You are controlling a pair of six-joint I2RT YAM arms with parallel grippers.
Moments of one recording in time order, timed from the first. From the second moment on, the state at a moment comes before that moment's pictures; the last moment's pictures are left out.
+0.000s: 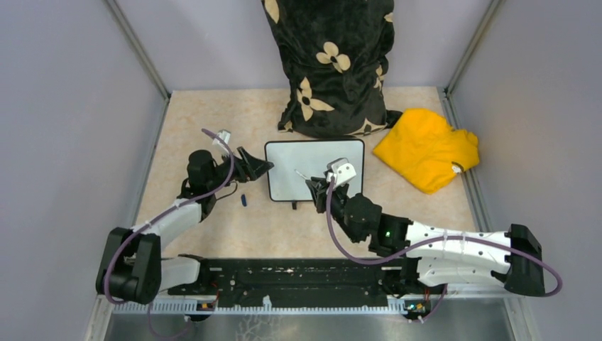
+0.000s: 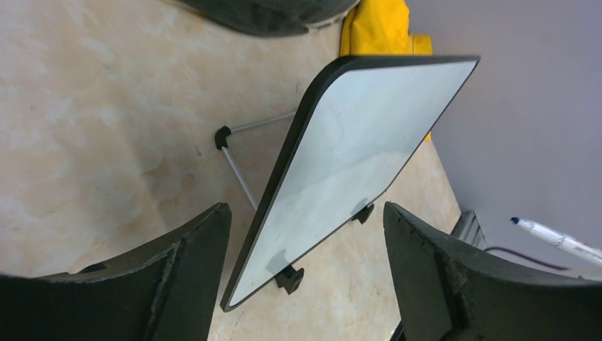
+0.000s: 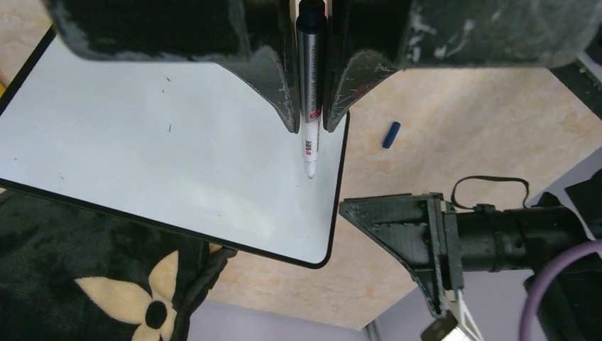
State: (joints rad) left arm -0.23 1.20 0.48 0.53 0.52 -0.67; right arm 1.27 0.96 0.65 0.28 0.70 0.13
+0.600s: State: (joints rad) left arm -0.19 1.36 0.53 0.60 0.75 -0.58; right arm 1.27 1.02 0.65 0.34 0.68 0.11
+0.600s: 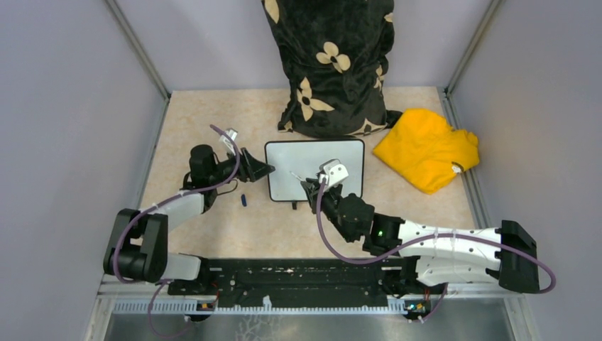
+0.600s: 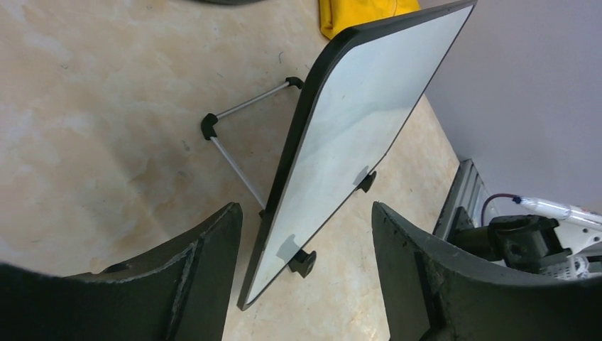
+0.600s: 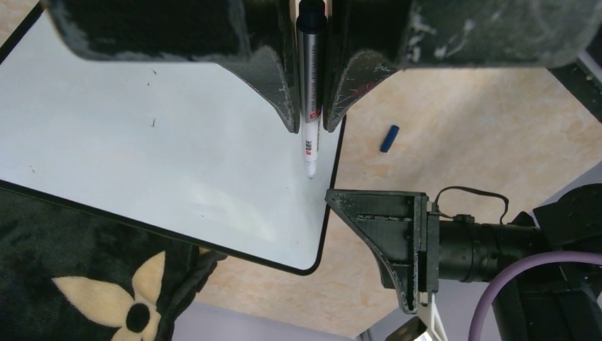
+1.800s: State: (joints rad) left arm -0.13 1.79 0.45 1.19 1.07 -0.54; right arm 1.27 0.93 0.60 0.35 0.61 0.11
